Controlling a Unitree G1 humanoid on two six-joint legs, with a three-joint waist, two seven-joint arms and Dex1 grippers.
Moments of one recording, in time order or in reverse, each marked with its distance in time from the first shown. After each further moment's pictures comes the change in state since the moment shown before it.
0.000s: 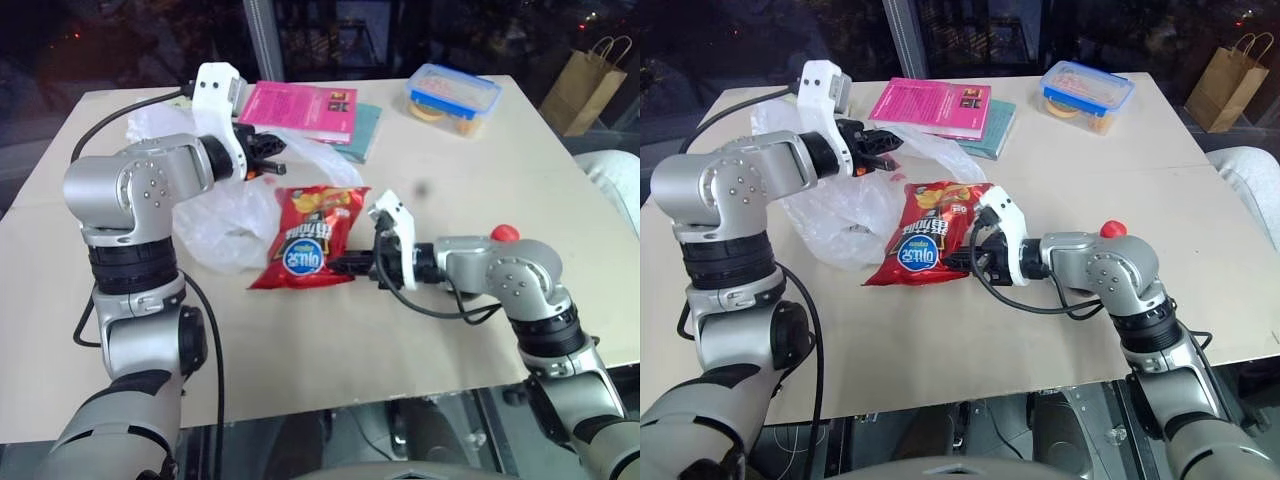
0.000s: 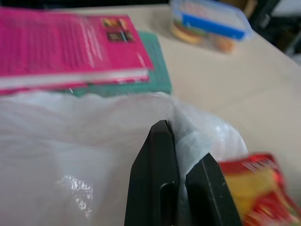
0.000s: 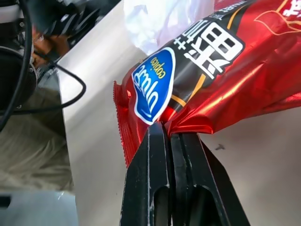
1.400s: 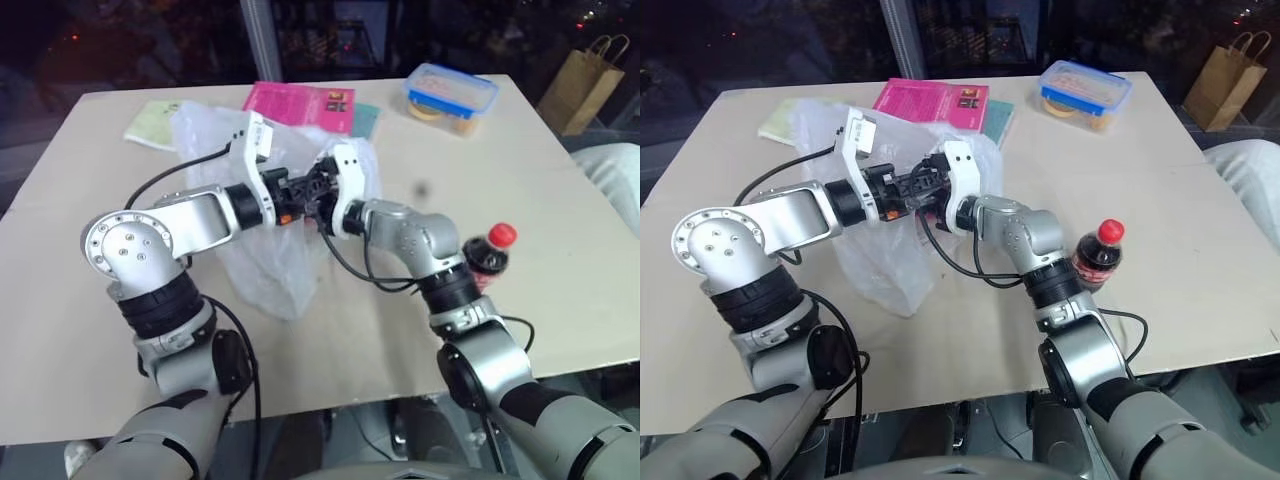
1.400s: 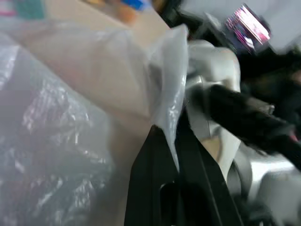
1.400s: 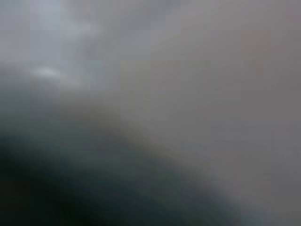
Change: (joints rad) left arm 0.133 -0.285 0.296 -0.212 -0.522 0.315 0.378; right arm -0.273 0.462 -0.123 0.651 -0.460 -0.411 -0.154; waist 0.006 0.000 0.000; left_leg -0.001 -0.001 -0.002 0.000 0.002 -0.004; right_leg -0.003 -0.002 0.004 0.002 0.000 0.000
